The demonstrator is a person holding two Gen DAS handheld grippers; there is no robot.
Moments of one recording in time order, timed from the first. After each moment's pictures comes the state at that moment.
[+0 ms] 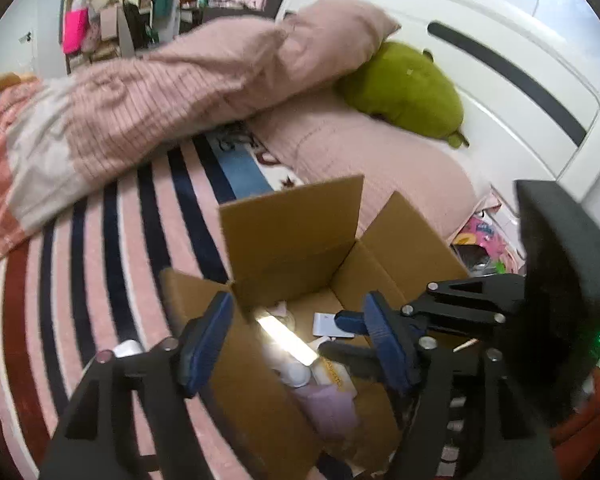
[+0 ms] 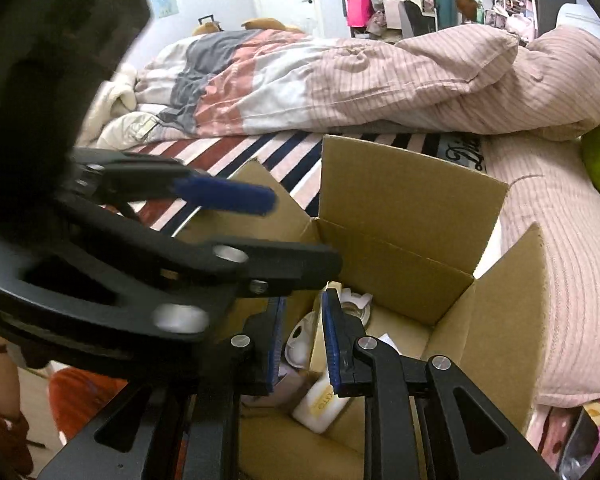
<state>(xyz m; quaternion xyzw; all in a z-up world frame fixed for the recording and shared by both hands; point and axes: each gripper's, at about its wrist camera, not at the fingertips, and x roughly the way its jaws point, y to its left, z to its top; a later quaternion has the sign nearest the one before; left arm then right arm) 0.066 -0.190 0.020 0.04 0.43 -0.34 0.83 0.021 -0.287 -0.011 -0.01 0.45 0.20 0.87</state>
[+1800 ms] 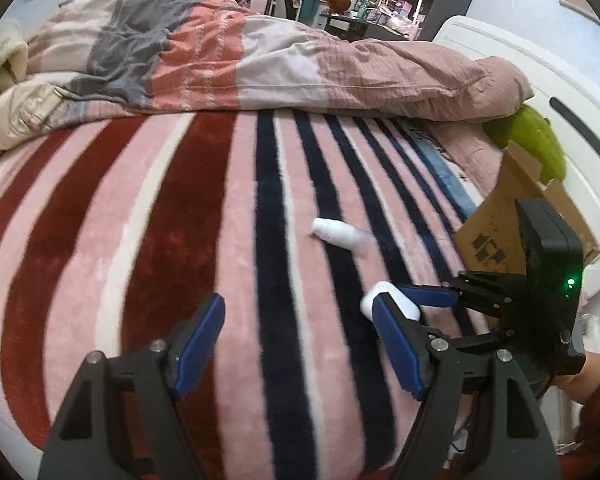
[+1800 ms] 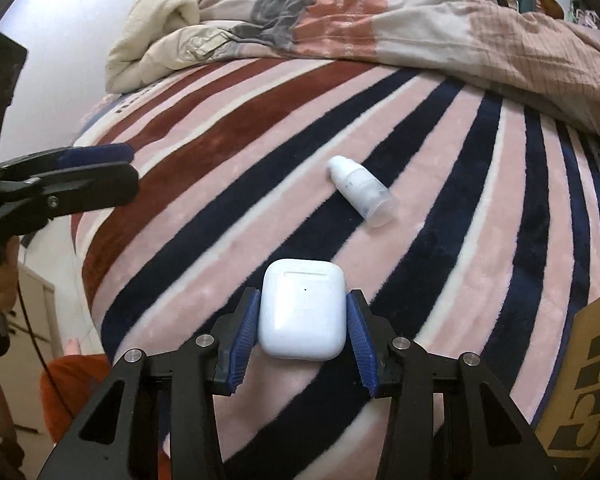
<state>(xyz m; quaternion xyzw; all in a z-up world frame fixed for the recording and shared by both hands) 0.022 0.086 -0.092 -0.07 0.44 -0.17 0.88 0.047 -0.077 -0.133 -0.07 0.48 0.30 0.82</state>
